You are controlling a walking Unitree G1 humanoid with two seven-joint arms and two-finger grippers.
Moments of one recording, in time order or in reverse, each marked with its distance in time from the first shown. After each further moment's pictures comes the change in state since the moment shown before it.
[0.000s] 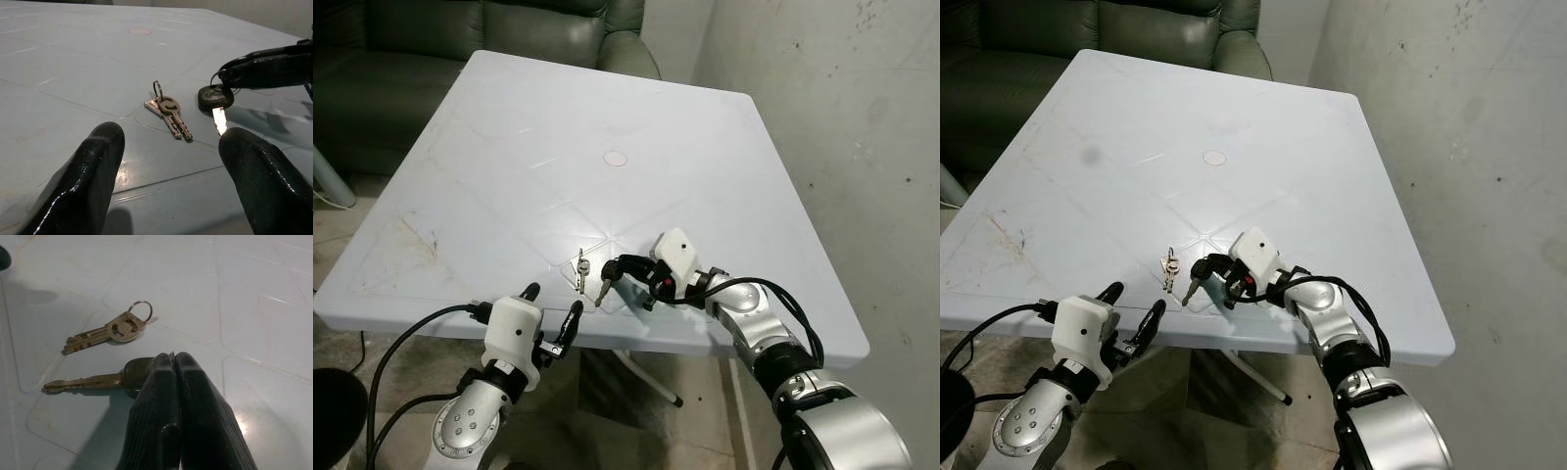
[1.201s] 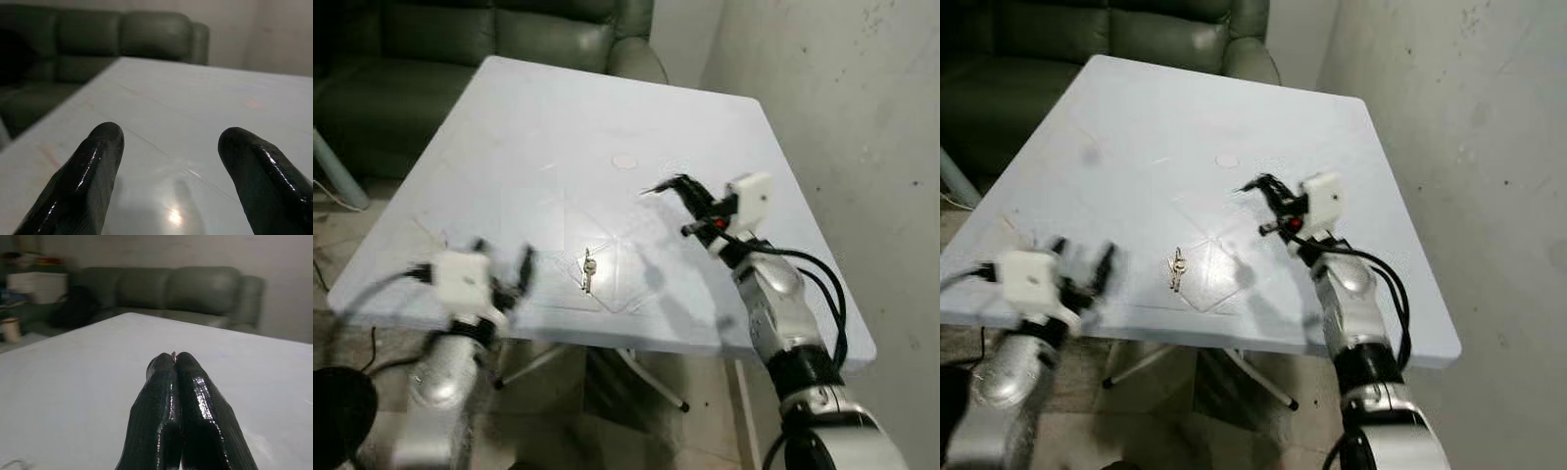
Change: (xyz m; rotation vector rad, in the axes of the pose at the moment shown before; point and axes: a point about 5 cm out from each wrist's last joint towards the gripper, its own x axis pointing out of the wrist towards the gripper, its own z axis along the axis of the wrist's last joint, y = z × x) left arm 0.017 0.068 0.037 -0.053 -0.174 0.382; right arm -0.047 -0.045 0.034 0.211 -0.355 -0.569
